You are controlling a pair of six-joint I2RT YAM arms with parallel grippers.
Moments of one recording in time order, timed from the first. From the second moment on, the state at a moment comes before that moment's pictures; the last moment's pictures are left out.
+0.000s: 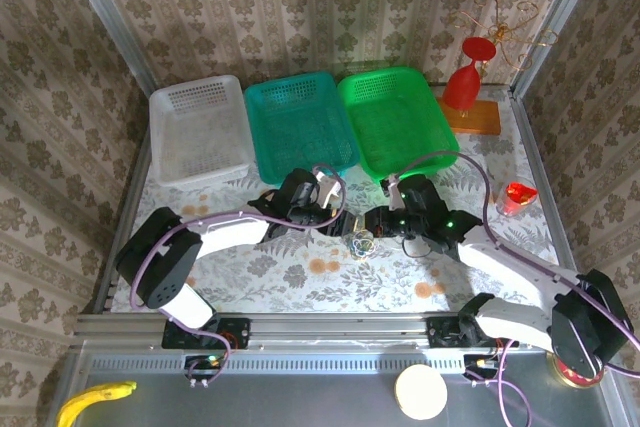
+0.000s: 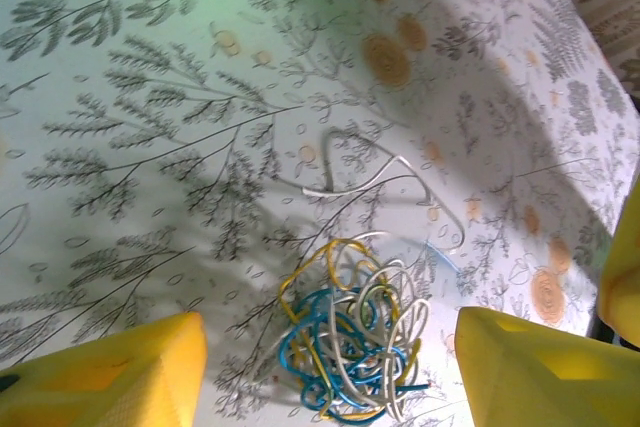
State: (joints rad) left arm -0.82 1.58 0.78 0.11 0.45 -0.39; right arm 0.58 1.11 0.65 -0.25 -0.30 0.62
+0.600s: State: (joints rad) left arm -0.83 1.58 0.71 0.20 0.44 -0.39; right arm 0.58 1.11 0.66 -0.33 -0.21 0.58
